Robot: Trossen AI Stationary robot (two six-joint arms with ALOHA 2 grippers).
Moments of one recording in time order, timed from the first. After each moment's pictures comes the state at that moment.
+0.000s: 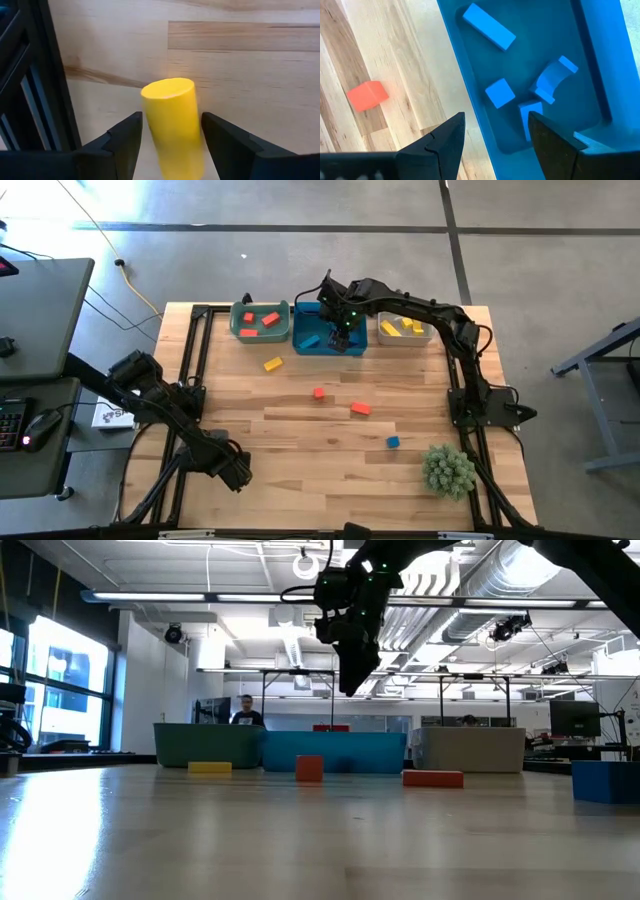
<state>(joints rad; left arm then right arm) -0.67 1.68 0.84 -0.87 0.24 -2.35 -0.44 2.07 1.95 -1.13 -0.04 -0.13</state>
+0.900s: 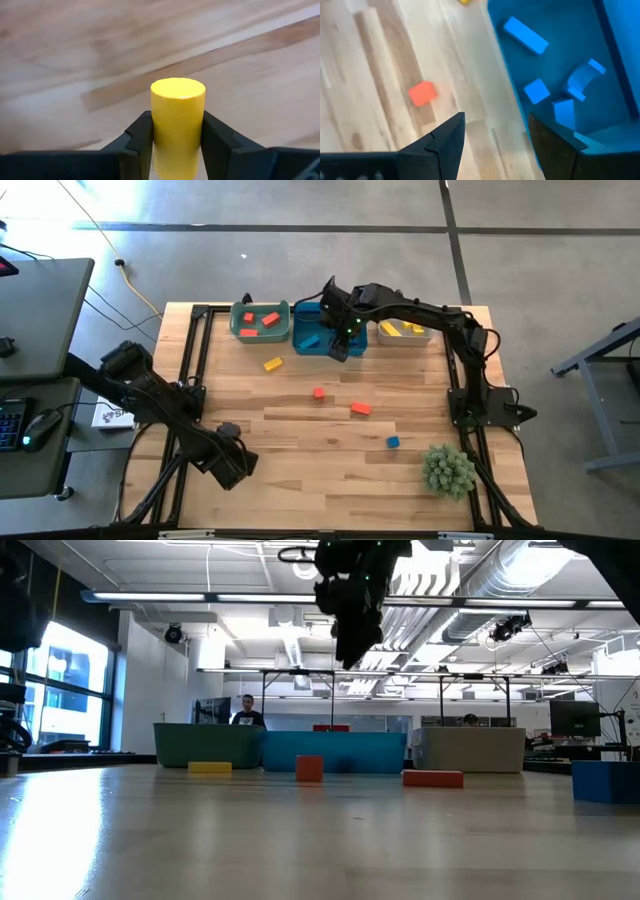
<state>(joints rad) -0.68 1.54 0.83 -0.83 -0.12 -2.04 -0.34 1.98 1.95 -1.16 -0.08 -0.02</state>
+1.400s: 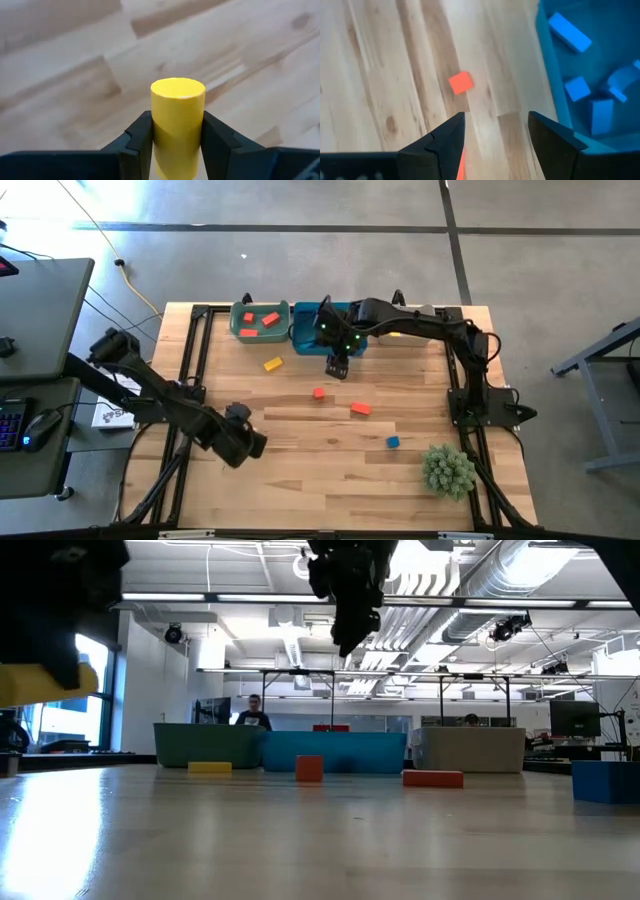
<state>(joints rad) -0.52 1.35 0.84 -0.83 -0.33 -1.75 -0.23 1.96 1.95 -1.19 -0.09 0.02</state>
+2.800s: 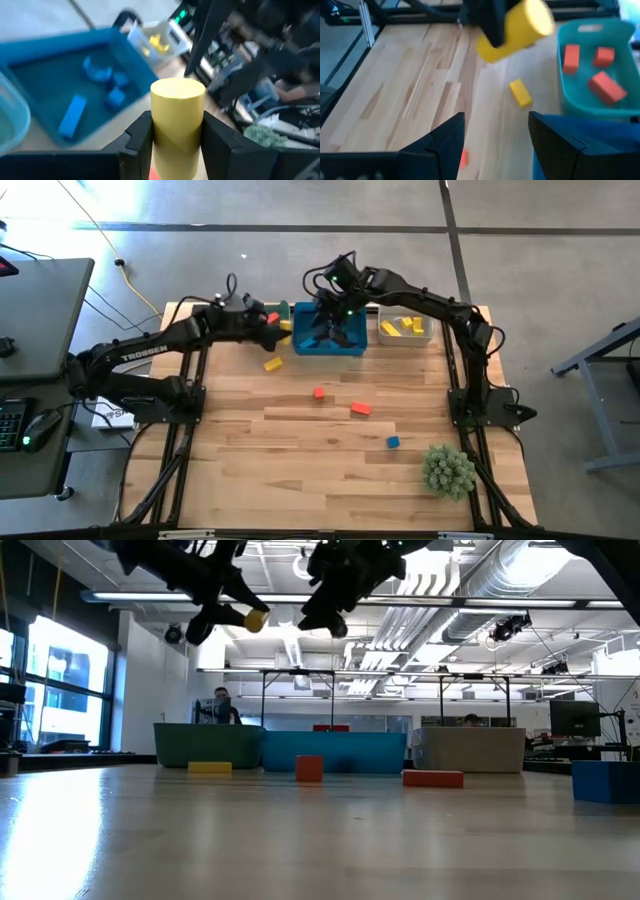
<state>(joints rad) 0.62 1.10 0.84 -0.18 0.17 -0.63 -0.46 1.96 1.95 -0.84 -0.60 -0.37</state>
